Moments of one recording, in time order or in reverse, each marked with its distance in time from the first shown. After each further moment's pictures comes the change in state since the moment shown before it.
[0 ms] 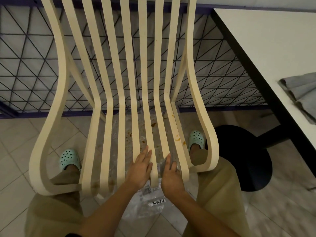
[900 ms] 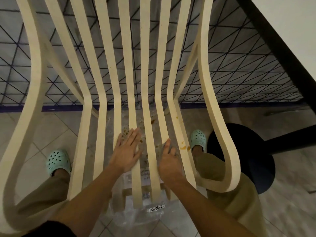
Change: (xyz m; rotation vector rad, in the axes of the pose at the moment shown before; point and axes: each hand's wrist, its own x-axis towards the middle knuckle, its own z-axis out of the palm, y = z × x) left_hand 0.097 -0.070 -0.038 0.264 0.047 0.105; right_hand 0.103 -0.020 -0.019 -0.052 0.023 0.050
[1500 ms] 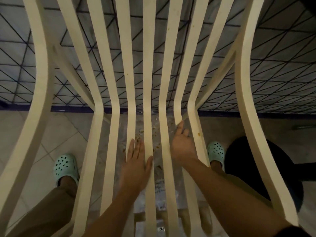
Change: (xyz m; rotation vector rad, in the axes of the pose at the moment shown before) left_hand 0.017 0.002 -0.013 -0.197 0.022 -0.379; right_hand 0.142 -0.036 -0.035 -0.015 0.024 0.005
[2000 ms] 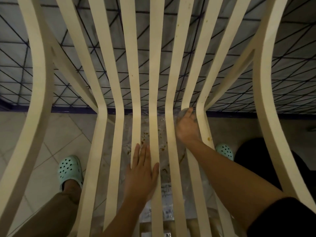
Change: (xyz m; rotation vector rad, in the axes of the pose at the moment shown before) left_hand 0.005 -0.005 0.005 0.060 -0.048 0.006; right_hand 0.076 -0.019 -0.013 0.159 0.104 0.043
